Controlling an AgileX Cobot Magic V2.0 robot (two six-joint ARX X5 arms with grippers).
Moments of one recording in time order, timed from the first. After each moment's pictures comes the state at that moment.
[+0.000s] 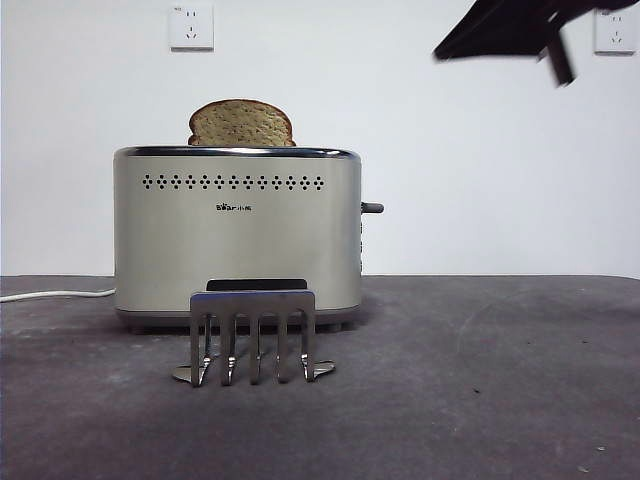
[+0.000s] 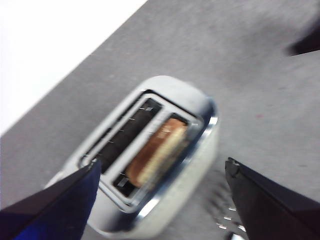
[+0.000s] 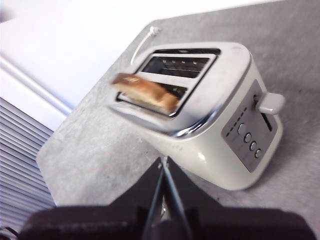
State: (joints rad) left arm -0.43 1.49 1.96 -1.12 0.15 0.38; right arm 0.18 1.41 1.15 -0.24 -0.81 0.19
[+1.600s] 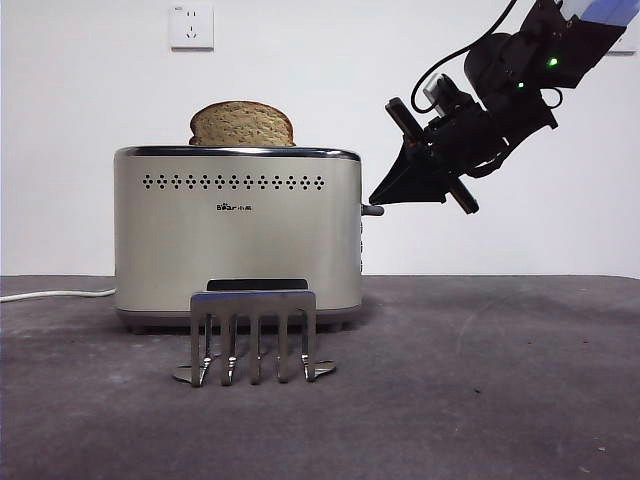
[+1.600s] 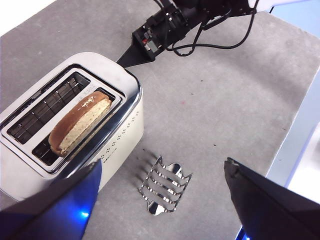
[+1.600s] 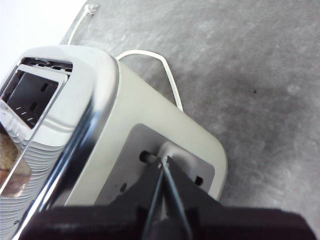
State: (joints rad) left arm -0.43 1.40 1.96 -1.31 0.34 0.29; right arm 0.23 2.02 1.53 -0.14 -0.71 0.22
